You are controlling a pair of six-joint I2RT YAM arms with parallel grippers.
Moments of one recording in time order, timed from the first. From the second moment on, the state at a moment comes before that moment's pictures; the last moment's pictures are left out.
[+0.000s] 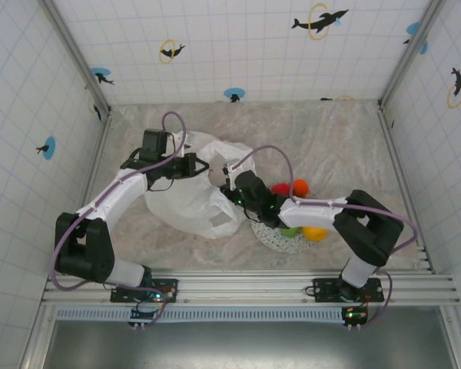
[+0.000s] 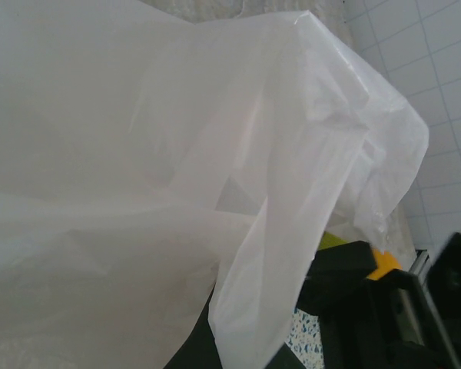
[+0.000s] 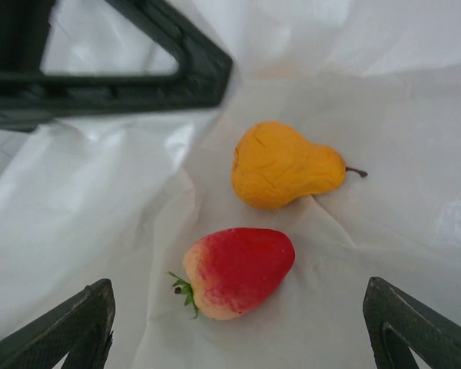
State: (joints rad) left arm -0.27 1.44 0.99 -0.36 0.71 -0.35; right arm 0.98 1.67 0.87 0.38 0.08 0.42
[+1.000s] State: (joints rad) left arm -0.27 1.44 0.99 -0.37 0.67 -0.34; right arm 0.90 1.23 0.69 0.03 0.09 0.38
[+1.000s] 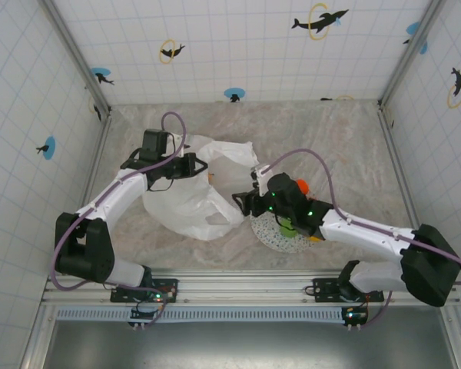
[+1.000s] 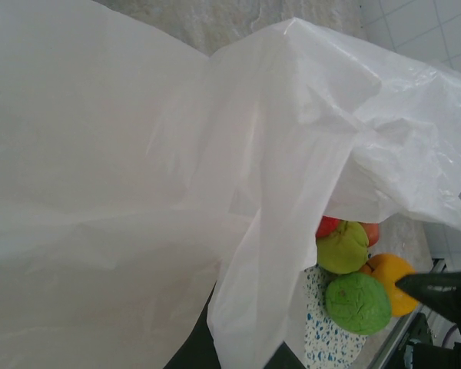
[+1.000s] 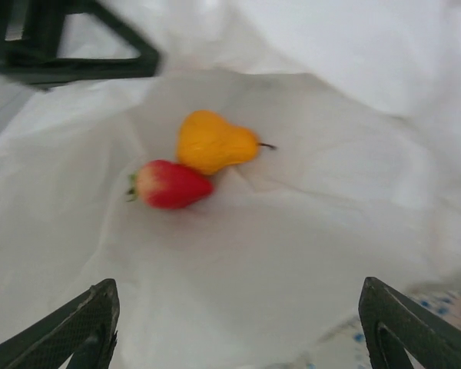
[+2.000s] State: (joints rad) left arm -0.27 1.44 0.99 -0.37 0.70 -0.34; right arm 0.95 1.33 0.83 -0.82 0.30 0.15
